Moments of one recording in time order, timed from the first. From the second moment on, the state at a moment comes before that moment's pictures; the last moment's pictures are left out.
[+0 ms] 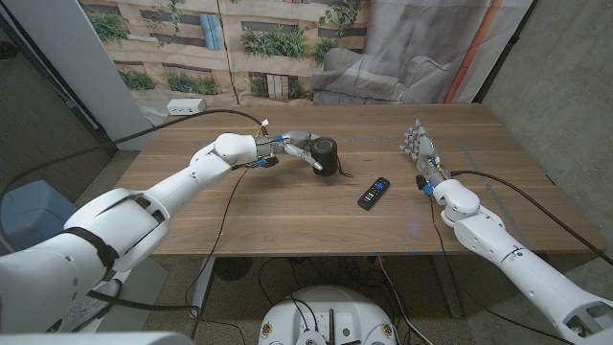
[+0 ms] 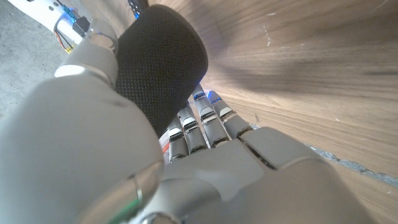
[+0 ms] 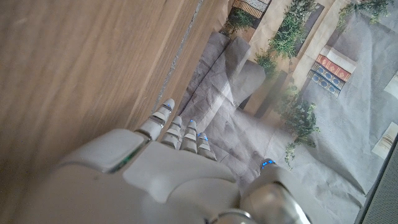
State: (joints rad) left arm 0.34 0.47 0.77 -0.93 -0.24 -0.43 -0.64; left_hand 1.03 -0.16 0.42 -0.16 0.18 0.42 -0.06 0.65 0.26 0.57 -0.09 0.46 0.28 0.55 -0.05 0.29 0.22 0.34 -0.04 0.20 0.17; right arm -0.92 -0.59 -0.37 -1.42 0.51 0.24 -0.13; right_hand 0.03 0.07 0.16 0.14 0.29 -0.05 -0.02 0.18 0.17 0.06 -0.01 0.19 0.19 0.00 0.00 0.21 0.26 0.23 0.03 0.19 0.17
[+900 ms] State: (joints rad) left arm 0.39 0.47 0.72 -1.07 -0.42 -0.13 -0.71; left_hand 1.03 -0.16 0.38 -0.16 0.18 0.45 -0.04 0.65 0.26 0.60 -0.06 0.48 0.28 0.60 -0.06 0.32 0.23 0.38 -0.04 0.21 0.17; right arm -0.94 -0.69 -0.37 -1.42 0.36 0.37 -0.09; right_hand 0.03 0.07 0.16 0.14 0.29 -0.01 -0.02 0.20 0.17 0.10 0.00 0.20 0.19 0.04 -0.01 0.22 0.25 0.26 0.01 0.19 0.17
